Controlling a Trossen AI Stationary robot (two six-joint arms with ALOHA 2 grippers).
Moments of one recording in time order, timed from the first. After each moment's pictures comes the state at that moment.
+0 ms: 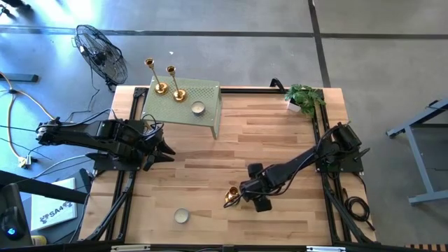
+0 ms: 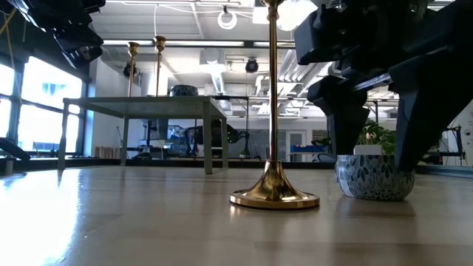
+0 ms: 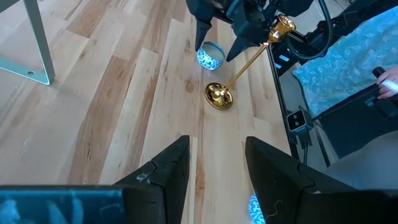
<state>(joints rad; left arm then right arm) -0.07 0.52 0.59 -0.53 0.18 -0.45 0.43 1.87 1.23 -0.68 0.05 0.27</state>
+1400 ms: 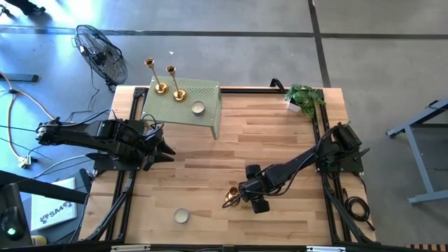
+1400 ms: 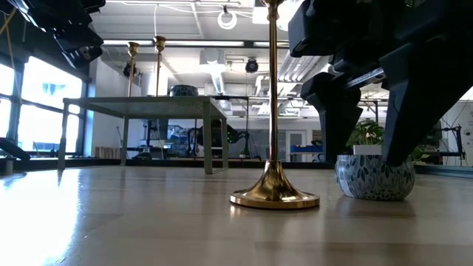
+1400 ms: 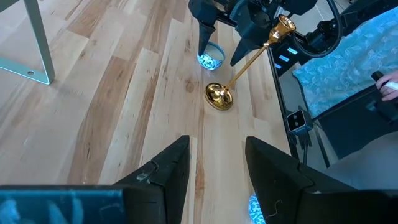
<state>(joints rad) -0.07 0.52 0.59 -0.53 0.18 -0.45 0.43 1.87 1.23 -0.62 0.05 0.26</state>
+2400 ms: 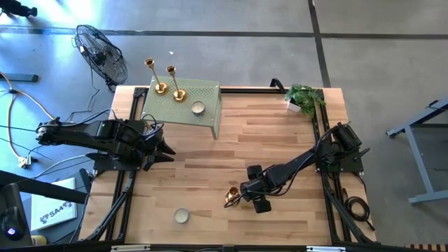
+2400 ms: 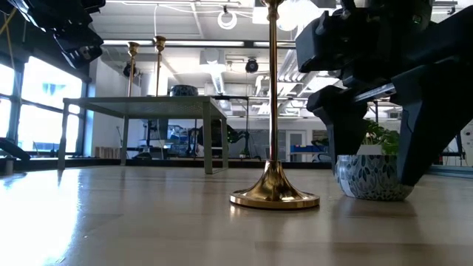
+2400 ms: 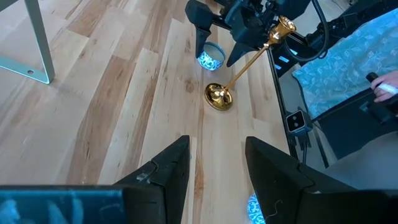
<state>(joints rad) -0.07 0.52 0.59 -0.53 0.17 -0.46 0.43 1.86 1.17 -0.57 0.03 0.26</state>
